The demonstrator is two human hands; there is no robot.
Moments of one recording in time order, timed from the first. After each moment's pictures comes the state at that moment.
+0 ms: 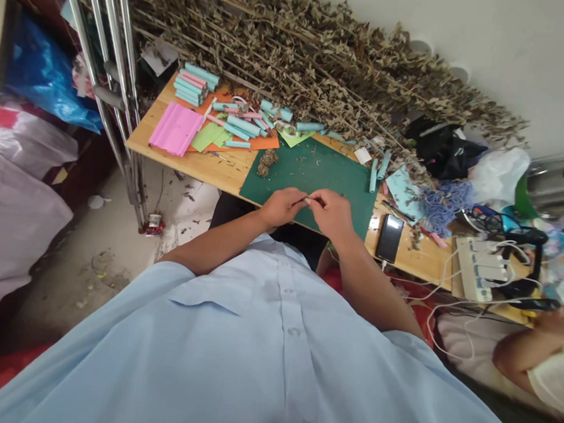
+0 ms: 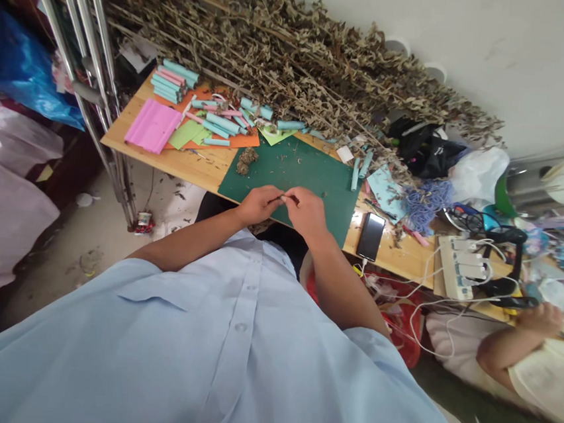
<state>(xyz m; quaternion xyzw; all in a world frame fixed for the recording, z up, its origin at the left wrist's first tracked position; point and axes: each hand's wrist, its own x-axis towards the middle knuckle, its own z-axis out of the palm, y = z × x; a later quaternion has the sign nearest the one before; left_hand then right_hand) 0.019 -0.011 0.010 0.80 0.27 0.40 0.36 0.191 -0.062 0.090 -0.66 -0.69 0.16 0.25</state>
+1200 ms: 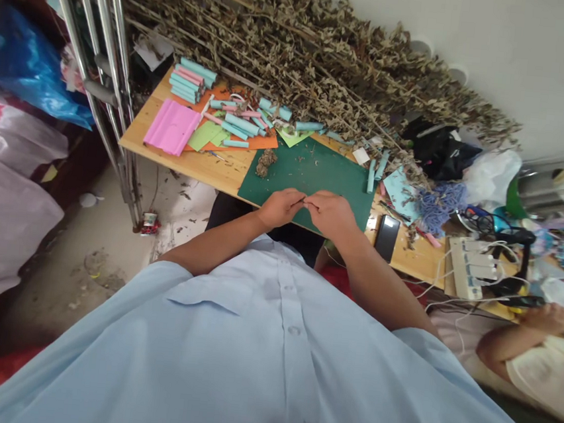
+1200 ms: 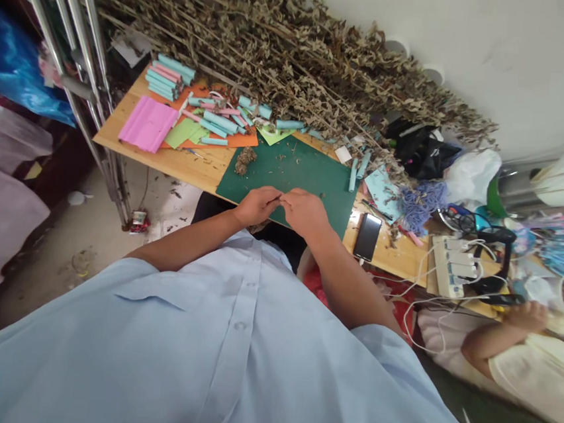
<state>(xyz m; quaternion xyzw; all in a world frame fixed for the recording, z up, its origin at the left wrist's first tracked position) 0.020 -0.010 0.003 0.80 0.27 0.40 0.35 0.194 -0.056 0.111 -0.58 -0.79 0.12 0.13</state>
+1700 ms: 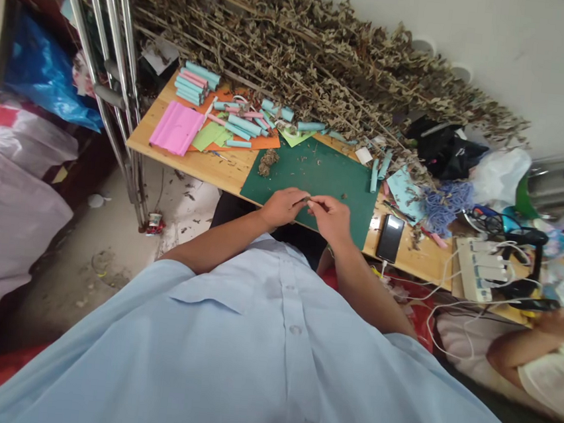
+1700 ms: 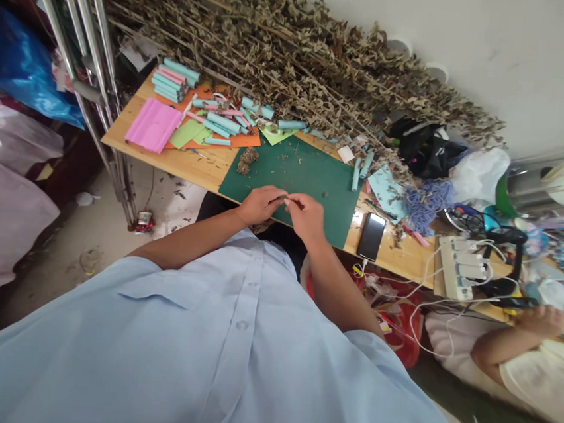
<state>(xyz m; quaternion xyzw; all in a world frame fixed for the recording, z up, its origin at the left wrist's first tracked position) 0.020 -0.012 0.003 0.81 0.29 0.38 0.34 0.189 -0.075 0.068 -0.68 -0.57 0.29 0.36</state>
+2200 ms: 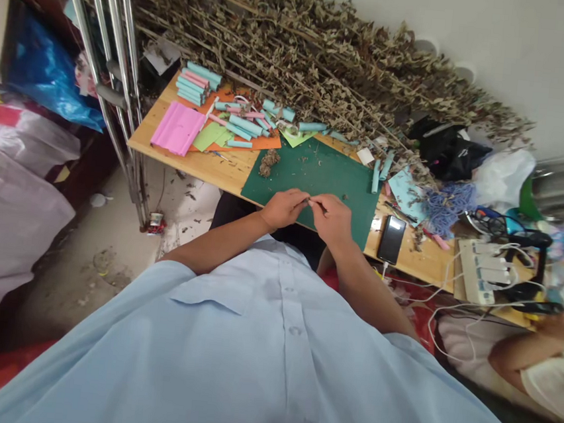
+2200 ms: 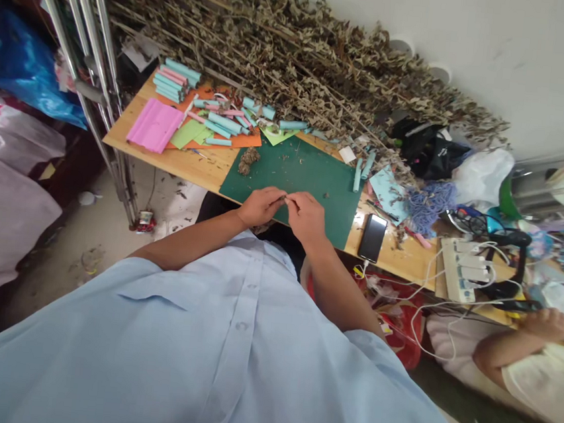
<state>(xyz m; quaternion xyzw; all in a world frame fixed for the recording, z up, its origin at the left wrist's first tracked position) 0.019 -0.013 0.004 0.82 0.27 0.38 0.33 0.187 -0.075 0.080 -0.60 -0.73 0.08 0.31</state>
